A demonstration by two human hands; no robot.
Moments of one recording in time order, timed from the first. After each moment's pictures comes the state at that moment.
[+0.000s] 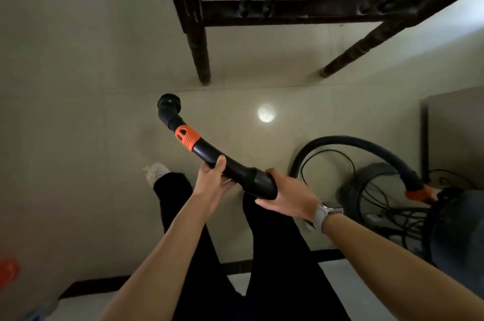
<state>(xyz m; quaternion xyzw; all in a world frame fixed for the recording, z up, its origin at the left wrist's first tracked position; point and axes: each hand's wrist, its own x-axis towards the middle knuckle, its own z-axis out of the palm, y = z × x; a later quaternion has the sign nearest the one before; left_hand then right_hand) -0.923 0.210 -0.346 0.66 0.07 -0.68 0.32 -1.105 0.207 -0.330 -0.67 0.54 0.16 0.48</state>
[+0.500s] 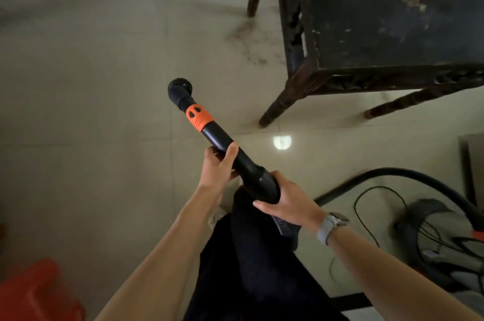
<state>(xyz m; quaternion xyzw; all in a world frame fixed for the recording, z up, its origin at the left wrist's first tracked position) -0.613 0.095 -0.279 0.67 -0.10 -0.65 0.36 -0.784 0.123 -0.284 -0.61 0.58 0.04 0.54</state>
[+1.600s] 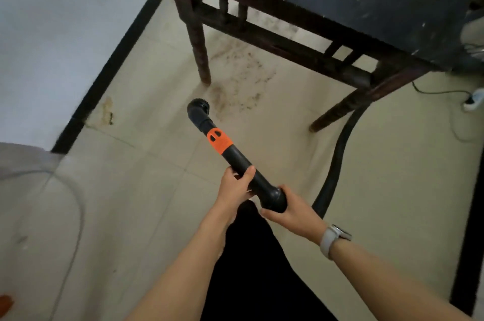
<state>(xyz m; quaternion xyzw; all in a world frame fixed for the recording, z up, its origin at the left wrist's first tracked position) -0.308 -0.393 -0.327 0.53 -0.39 -0.75 -0.05 -0.363 -0.243 -0.331 -0.16 0.80 -0.26 0.51</state>
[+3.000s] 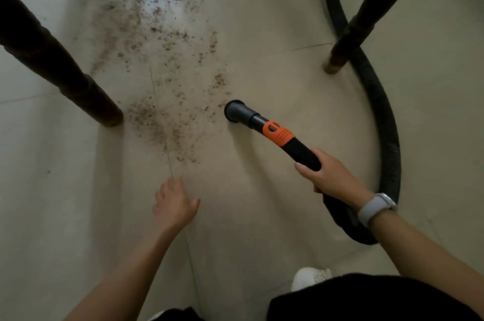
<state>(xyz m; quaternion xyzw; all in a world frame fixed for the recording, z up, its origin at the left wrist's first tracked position) -0.421 -0.676 -0.951 0.12 -0.93 -0.15 -0.30 -0.432 -0.379 -0.856 0.15 0.90 -0.33 0.22</state>
